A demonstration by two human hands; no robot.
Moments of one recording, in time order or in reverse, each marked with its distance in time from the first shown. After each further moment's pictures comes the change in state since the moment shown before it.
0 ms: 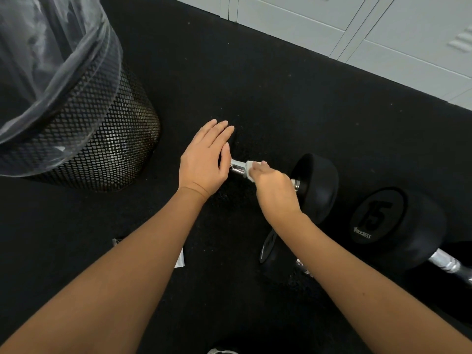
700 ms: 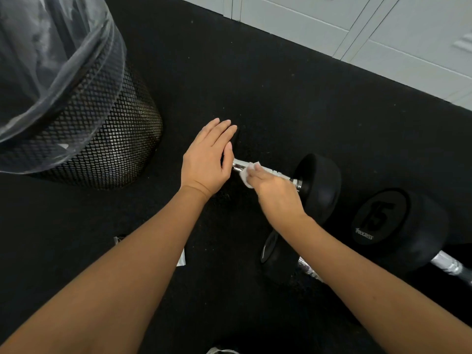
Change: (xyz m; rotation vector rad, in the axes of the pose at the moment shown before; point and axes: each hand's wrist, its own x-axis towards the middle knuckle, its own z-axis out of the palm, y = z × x) left_hand 0.000 -0.001 0.001 0.009 0.012 -0.002; right_hand -0.012 0.002 -0.005 -0.065 -0.056 -0.160
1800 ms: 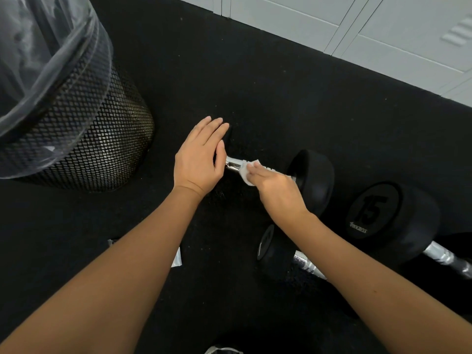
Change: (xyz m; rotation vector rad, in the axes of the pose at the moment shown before) left_hand -0.001 0.000 0.001 0.001 -0.003 0.001; right_hand -0.001 0.016 0.007 0.020 -0.021 0.008
